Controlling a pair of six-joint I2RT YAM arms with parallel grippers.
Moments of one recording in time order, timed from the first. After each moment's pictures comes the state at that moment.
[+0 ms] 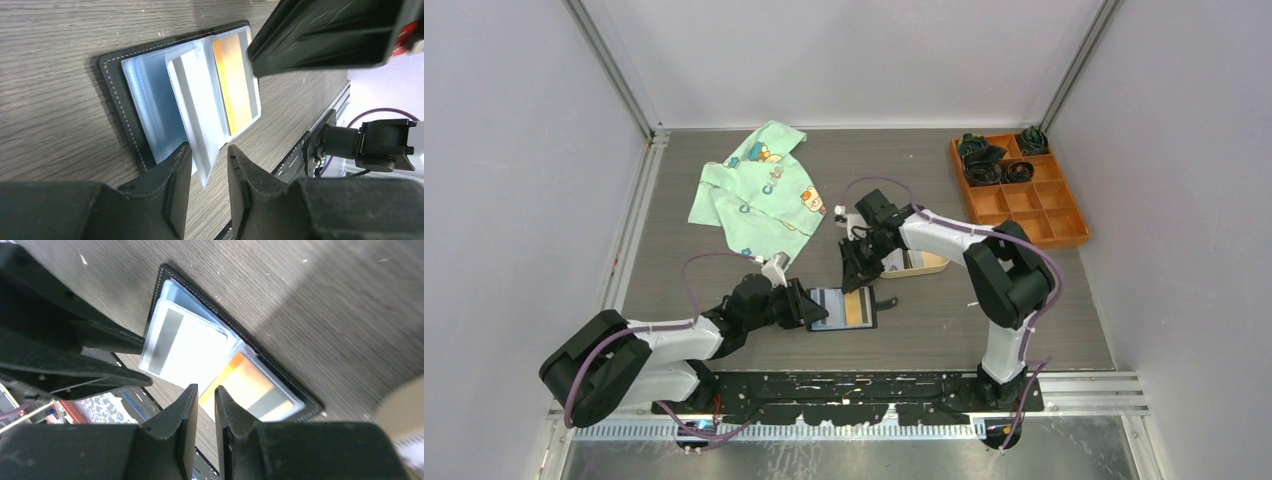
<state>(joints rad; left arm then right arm) -0.73 1.20 0.19 0.51 0.21 -0.91 0.66 1.86 1.19 -0.52 -0.58 0.28</state>
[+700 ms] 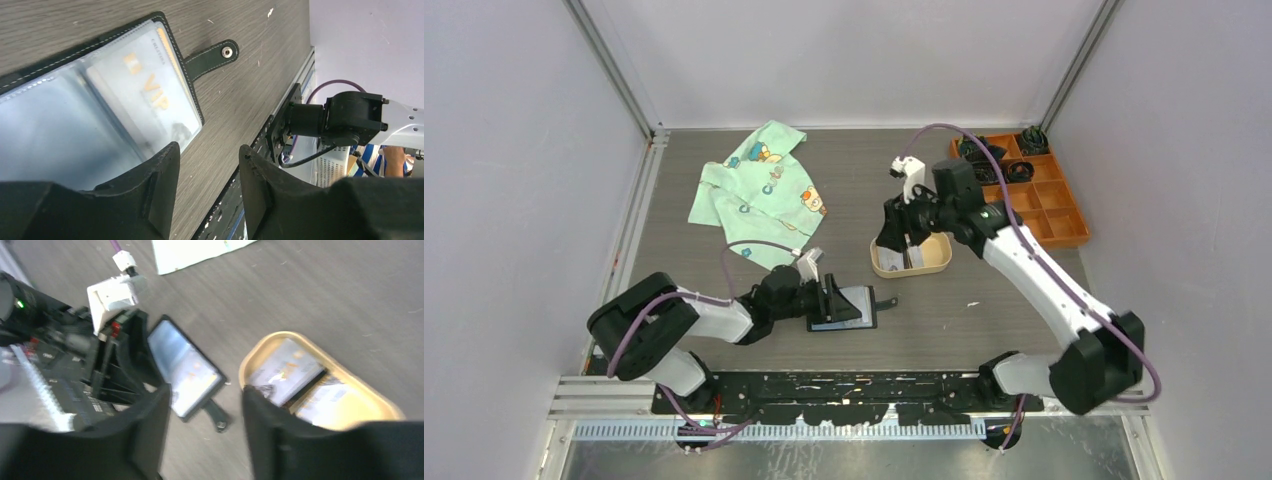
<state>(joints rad) -0.82 1.51 0.35 0.72 0.33 -0.97 0.44 1.34 1.15 -0.55 -0.54 -0.01</state>
